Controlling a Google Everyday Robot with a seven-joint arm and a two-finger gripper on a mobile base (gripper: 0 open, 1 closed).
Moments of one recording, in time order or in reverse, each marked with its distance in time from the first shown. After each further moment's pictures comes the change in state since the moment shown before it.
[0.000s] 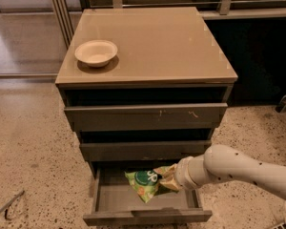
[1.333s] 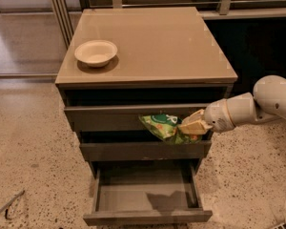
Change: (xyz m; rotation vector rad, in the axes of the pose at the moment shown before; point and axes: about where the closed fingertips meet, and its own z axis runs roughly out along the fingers) arm -0.087 -0.108 -0.161 -0.089 -0.258 0.205
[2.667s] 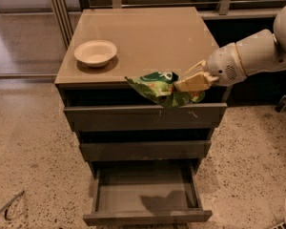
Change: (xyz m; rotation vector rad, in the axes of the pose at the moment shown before) arm -0.145 0.037 -0.080 0.008 -0.019 -0.121
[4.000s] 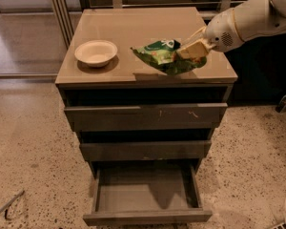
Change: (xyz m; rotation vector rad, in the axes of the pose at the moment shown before) arm -0.054 -0.080 -0.020 0.168 0.024 -0.136
